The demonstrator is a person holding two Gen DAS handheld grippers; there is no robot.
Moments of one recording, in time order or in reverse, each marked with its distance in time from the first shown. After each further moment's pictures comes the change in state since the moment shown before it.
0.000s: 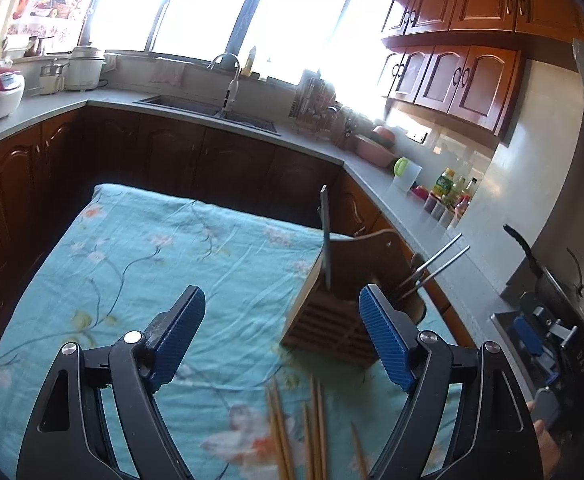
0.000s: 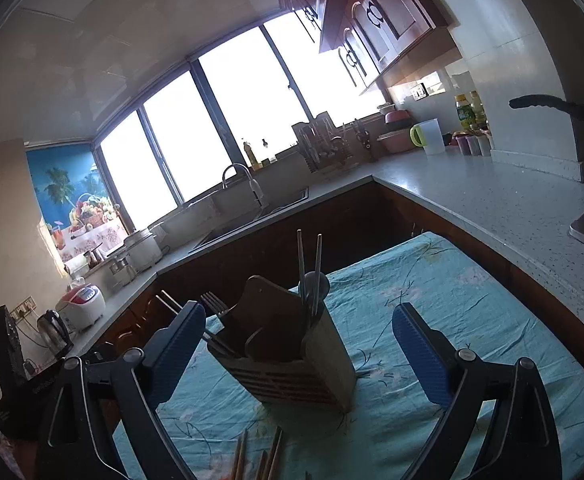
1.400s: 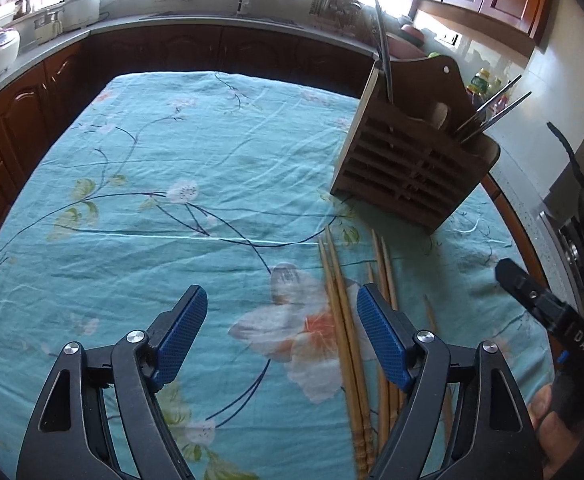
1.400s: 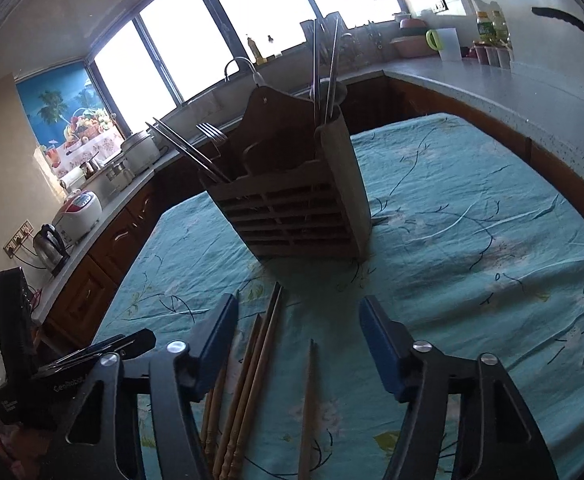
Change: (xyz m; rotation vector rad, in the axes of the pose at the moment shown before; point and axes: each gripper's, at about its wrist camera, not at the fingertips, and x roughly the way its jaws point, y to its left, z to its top) left arm 0.055 0.019 -0.096 0.061 0.352 0.111; right arm 0.039 0.006 -0.106 -0.031 0.386 -0.001
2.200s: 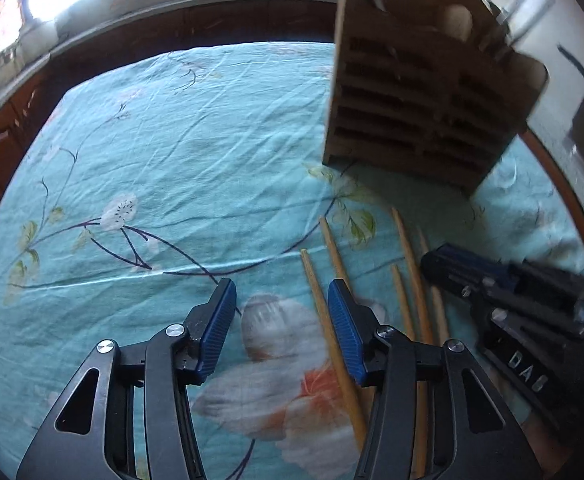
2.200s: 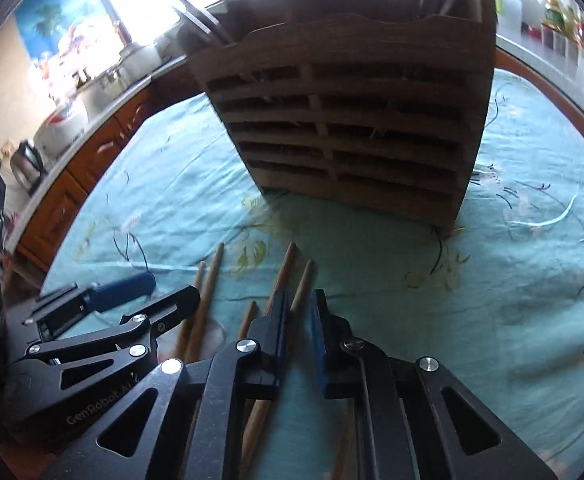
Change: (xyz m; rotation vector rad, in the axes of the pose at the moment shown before) left arm 0.075 -0.039 0.008 0.234 0.103 0.102; right arm 0.099 0.029 -0.004 -0.183 0.279 -0.045
